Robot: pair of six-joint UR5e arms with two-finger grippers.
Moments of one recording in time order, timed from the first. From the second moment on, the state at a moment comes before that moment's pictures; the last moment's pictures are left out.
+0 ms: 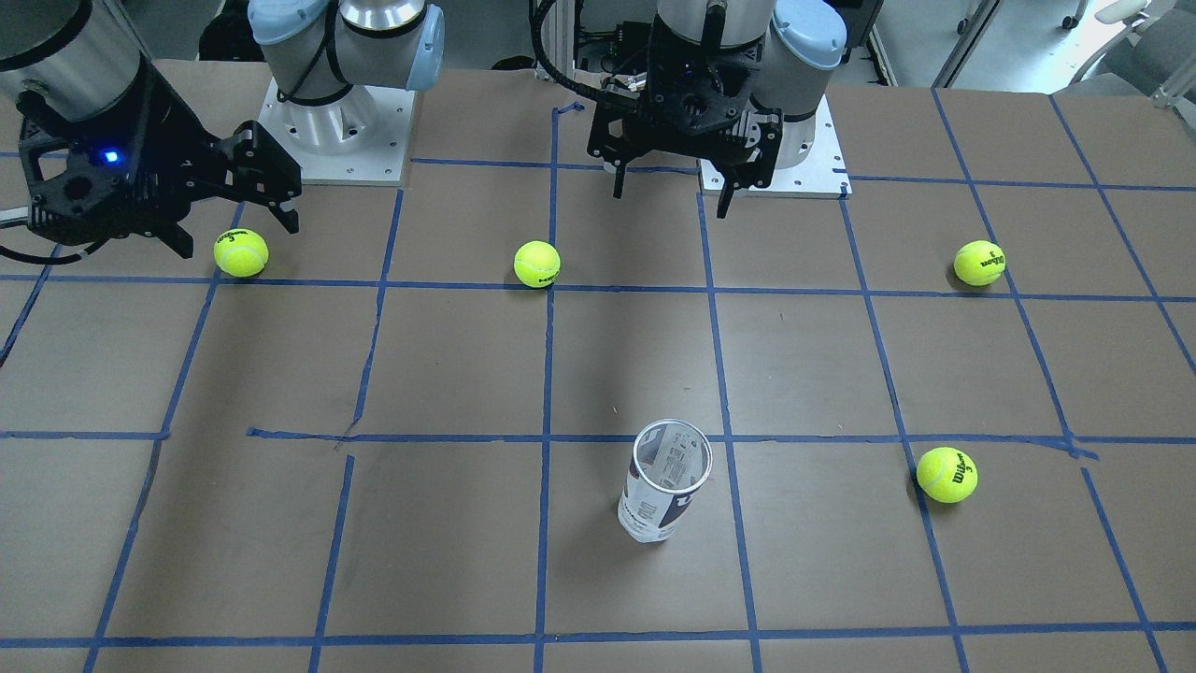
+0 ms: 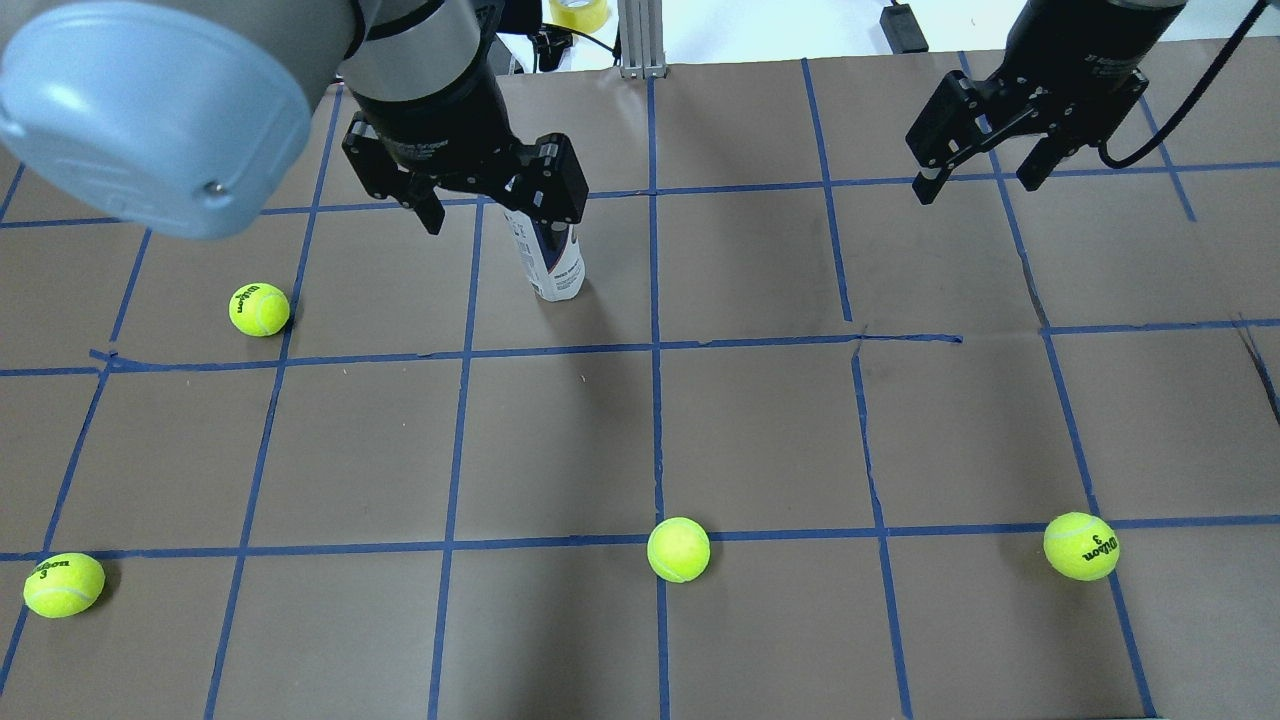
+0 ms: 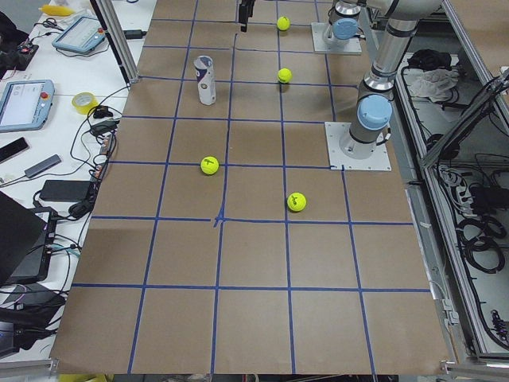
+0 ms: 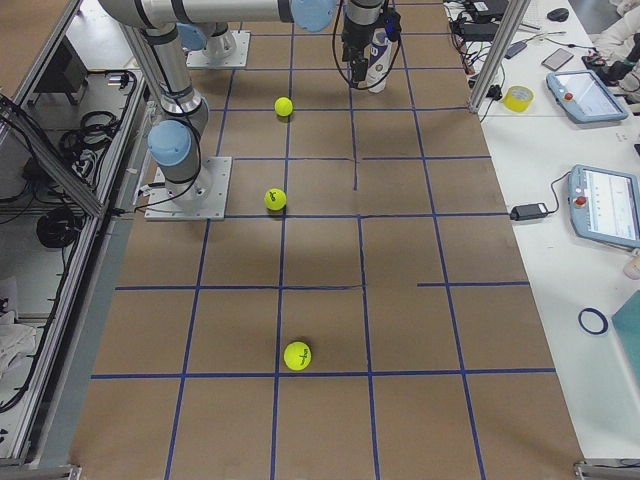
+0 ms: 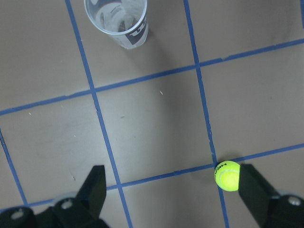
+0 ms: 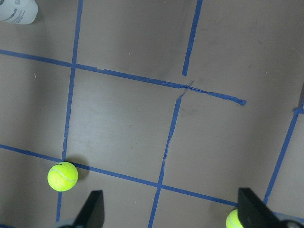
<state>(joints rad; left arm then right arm) -1.83 -1.59 -1.47 -1.60 1.57 -0.05 1.47 -1.51 1.43 -1.41 -1.45 -0.31</state>
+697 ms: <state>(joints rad) -1.65 -1.55 -1.47 -1.57 1.56 0.01 1.47 -1.51 1.43 -1.41 -1.45 -0.31</state>
